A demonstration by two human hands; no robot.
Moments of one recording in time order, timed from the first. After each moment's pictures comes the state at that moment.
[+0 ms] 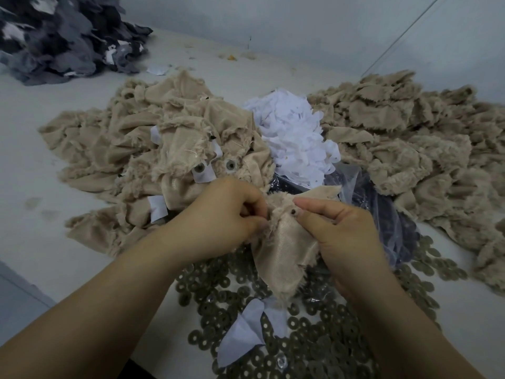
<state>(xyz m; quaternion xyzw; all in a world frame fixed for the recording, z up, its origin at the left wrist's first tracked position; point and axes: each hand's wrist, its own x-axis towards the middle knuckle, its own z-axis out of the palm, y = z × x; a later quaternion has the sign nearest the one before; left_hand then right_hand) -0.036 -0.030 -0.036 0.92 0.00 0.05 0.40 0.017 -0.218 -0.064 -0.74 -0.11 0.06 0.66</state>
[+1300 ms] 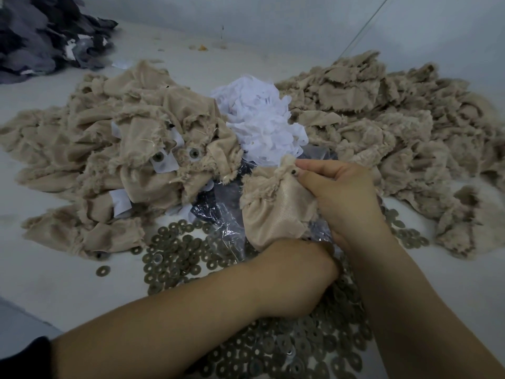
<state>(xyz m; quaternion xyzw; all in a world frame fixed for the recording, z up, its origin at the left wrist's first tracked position) -0.029 -0.164 -0.086 0.96 -0.29 0.00 0.05 0.054 -0.250 -0.054 -0.73 -0.07 0.02 0.67</state>
